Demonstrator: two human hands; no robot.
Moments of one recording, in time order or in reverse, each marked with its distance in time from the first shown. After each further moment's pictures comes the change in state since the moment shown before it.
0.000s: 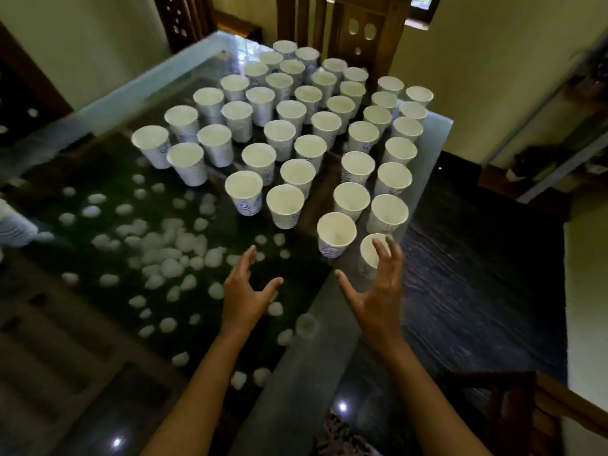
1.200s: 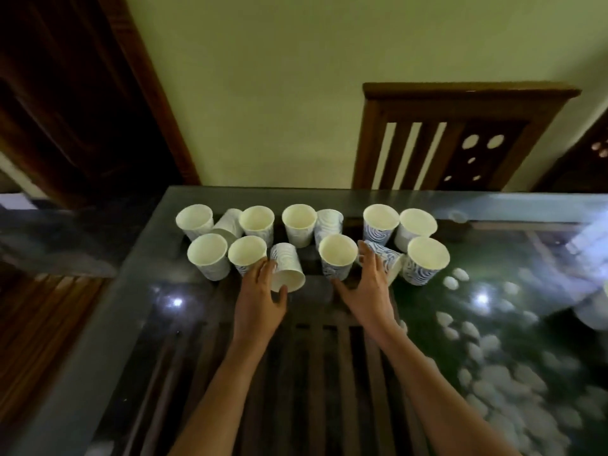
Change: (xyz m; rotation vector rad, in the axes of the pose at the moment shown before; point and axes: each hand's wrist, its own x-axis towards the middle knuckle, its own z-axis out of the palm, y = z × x) left_hand -0.027 -0.260 -0.416 0.430 0.891 -0.382; right_hand -0.113 -0.386 0.433 0.286 -1.028 -0.548
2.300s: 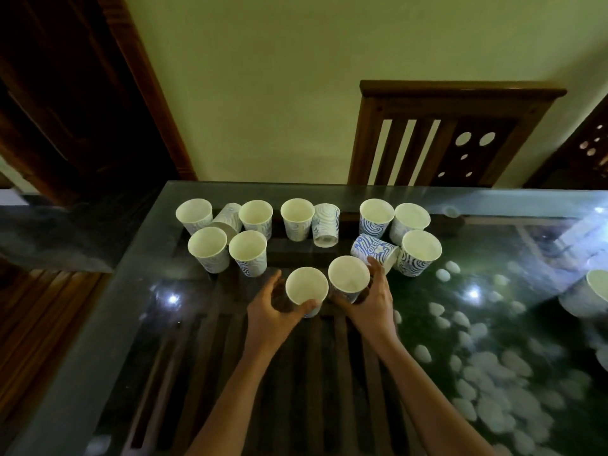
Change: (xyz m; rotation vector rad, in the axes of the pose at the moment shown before) left_hand -0.030 0.013 0.002 -0.491 -0.142 -0.330; right_hand -0.032 0.016 0.003 0.180 0.054 0.105
